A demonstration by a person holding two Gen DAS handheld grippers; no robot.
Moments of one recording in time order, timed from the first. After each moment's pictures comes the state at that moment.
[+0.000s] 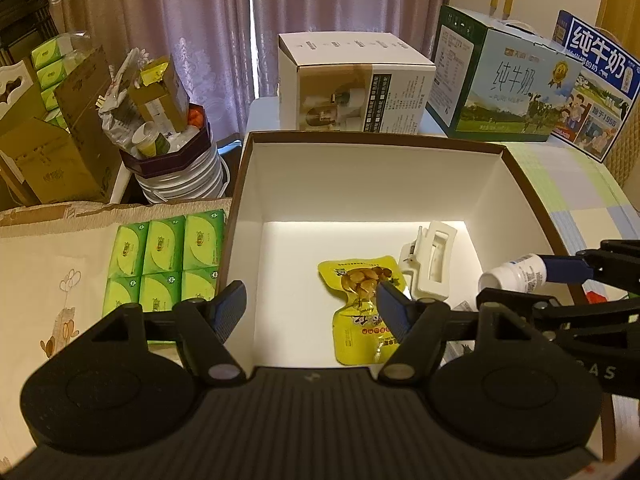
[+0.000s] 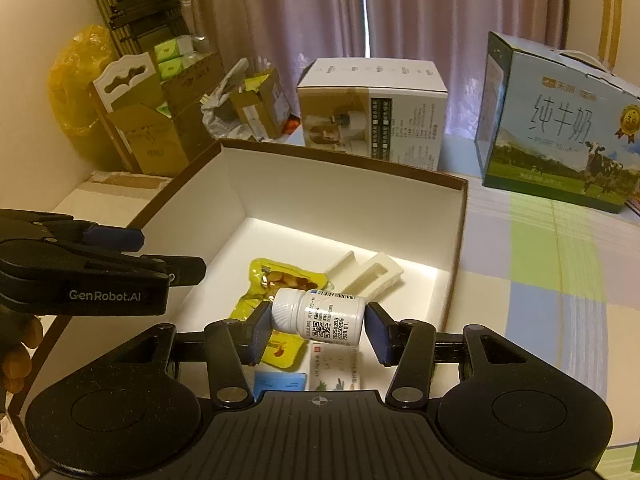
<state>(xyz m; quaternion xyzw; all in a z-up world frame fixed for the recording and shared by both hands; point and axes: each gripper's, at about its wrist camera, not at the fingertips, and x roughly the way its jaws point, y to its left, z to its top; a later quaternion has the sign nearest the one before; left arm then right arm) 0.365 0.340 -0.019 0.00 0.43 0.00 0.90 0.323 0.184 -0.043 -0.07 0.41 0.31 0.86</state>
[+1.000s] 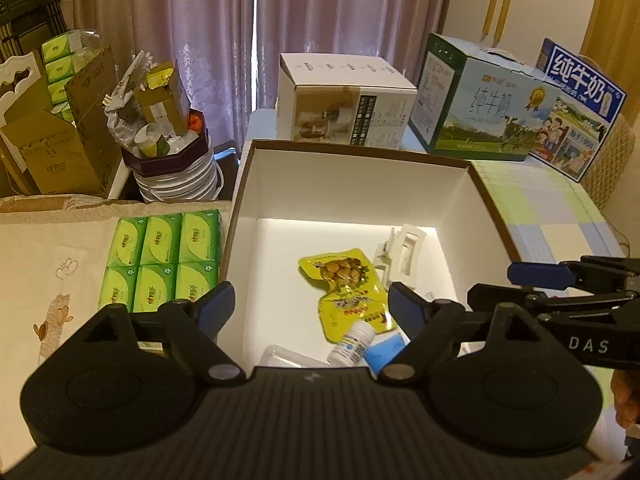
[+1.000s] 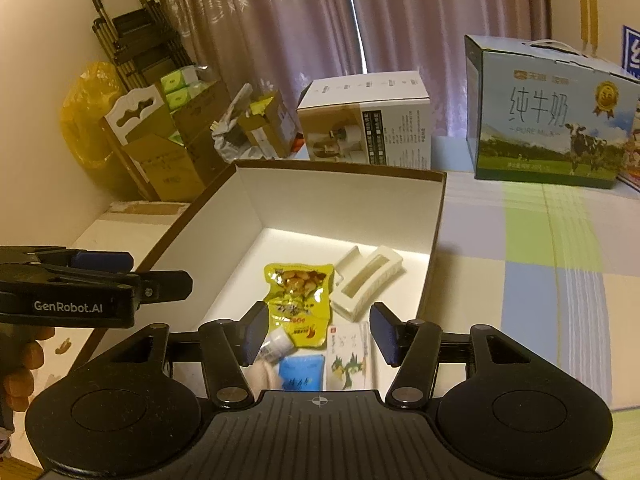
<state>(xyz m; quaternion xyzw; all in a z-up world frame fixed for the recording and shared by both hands) 0.319 0.338 0.010 -0.04 0.41 0.00 0.91 0.291 0.144 -0.020 0.00 0.40 0.31 0.86</state>
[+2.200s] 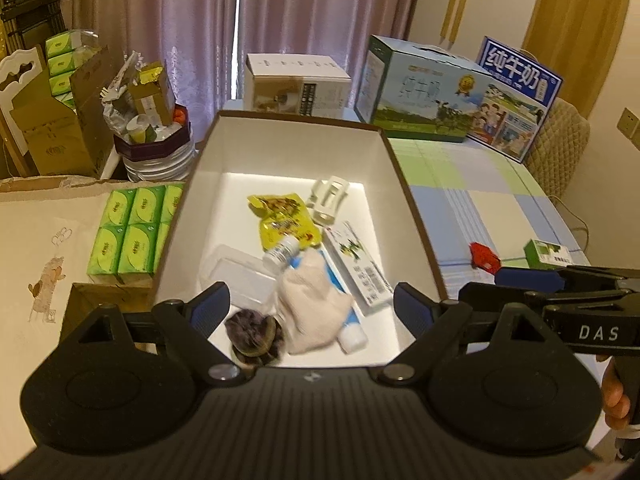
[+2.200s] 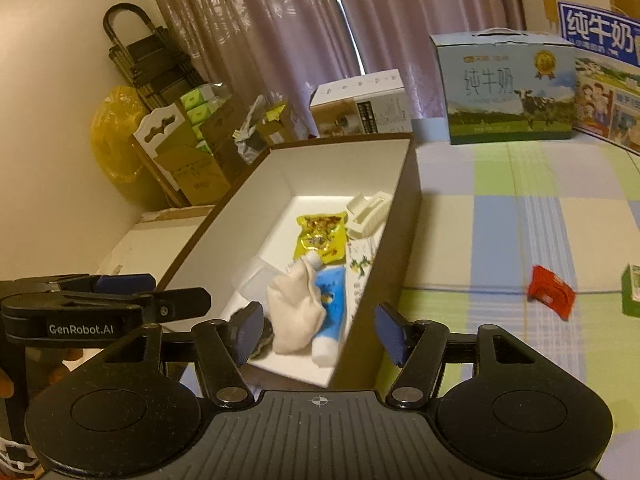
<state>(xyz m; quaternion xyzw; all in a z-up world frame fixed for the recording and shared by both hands) 0.184 0.280 0.042 -0.05 0.40 -0.03 0.91 0.175 0.056 0.018 0.05 0.40 0.32 0.86</state>
